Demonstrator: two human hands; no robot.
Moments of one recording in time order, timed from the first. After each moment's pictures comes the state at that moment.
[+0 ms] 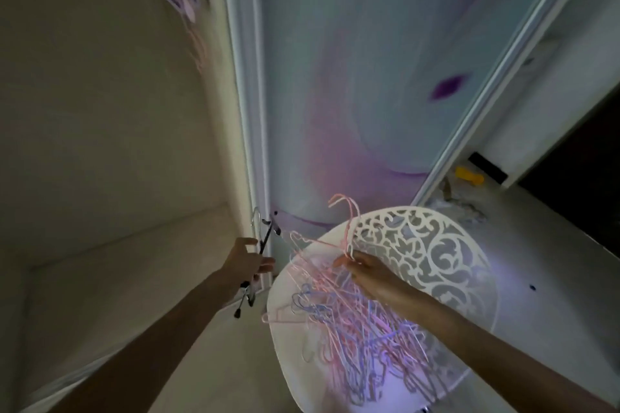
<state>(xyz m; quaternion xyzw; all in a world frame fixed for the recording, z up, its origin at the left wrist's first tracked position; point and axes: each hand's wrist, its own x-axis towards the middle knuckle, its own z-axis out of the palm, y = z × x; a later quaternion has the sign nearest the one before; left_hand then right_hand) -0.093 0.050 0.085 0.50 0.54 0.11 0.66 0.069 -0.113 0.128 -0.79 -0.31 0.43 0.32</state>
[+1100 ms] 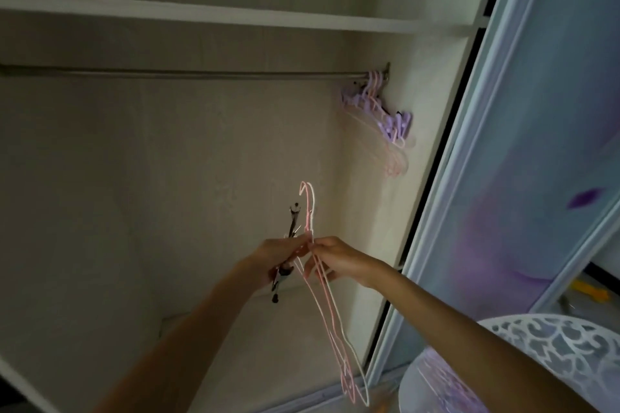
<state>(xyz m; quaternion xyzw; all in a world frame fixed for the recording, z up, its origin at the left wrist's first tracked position) -0.375 0.219 0.245 0.56 0.45 0.22 0.66 -0.251 0.154 0.264 -0.66 -0.49 0.49 0.29</state>
